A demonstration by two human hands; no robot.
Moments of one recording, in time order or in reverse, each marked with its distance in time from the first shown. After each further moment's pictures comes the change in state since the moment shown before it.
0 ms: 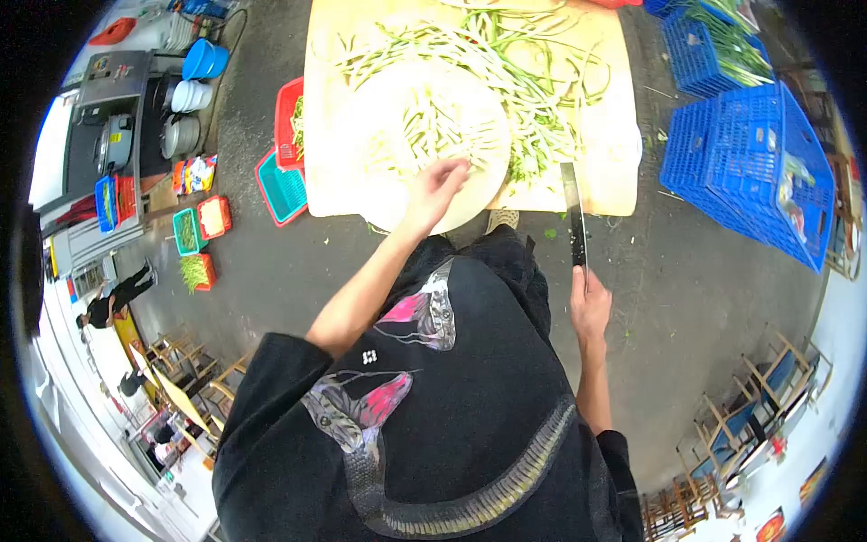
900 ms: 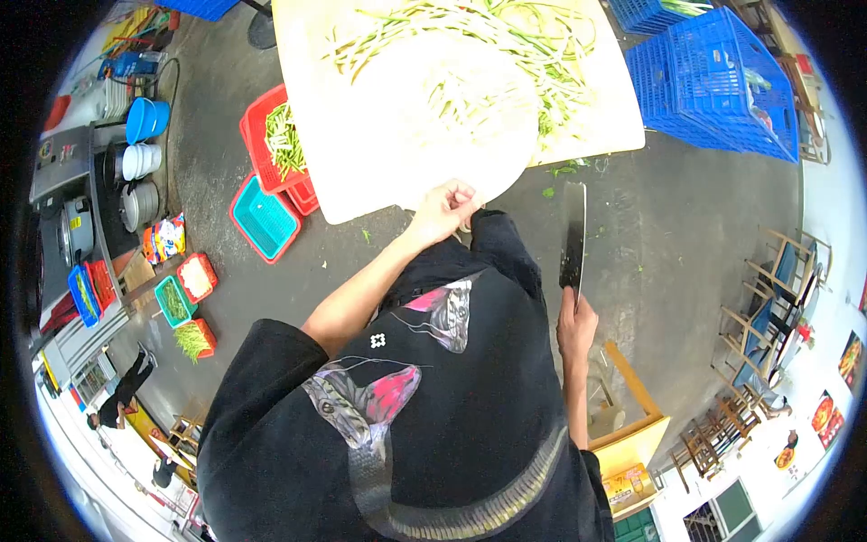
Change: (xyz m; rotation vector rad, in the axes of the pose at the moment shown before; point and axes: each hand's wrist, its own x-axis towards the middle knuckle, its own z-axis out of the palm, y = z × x) left_hand -0.053 -0.066 -0.110 0.118 -0.473 -0.067; right_hand -0.199 -0.095 0.121 0.091 0.181 0.466
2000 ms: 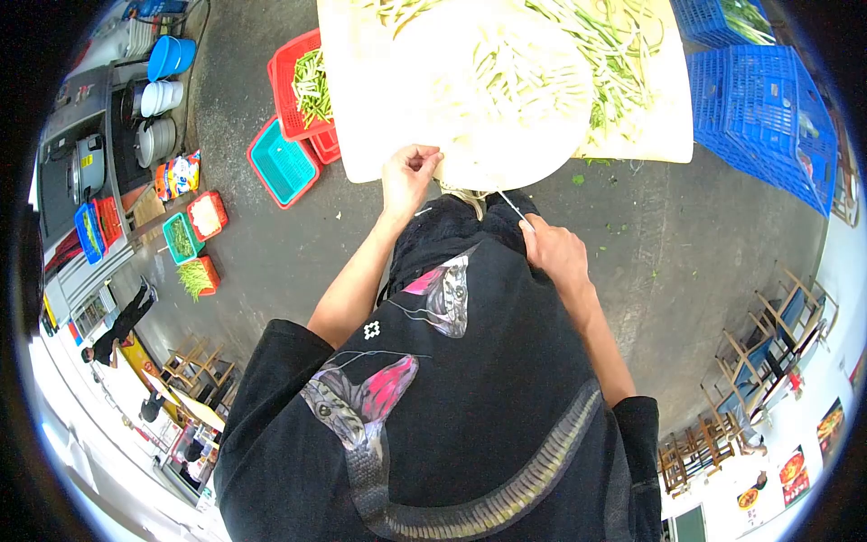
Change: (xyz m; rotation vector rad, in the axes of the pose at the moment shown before) left_hand -0.037 -0.002 -0.075 0.225 0.631 0.029; right_hand 0.073 -0.120 0.073 -0.585 -0.460 -0.696
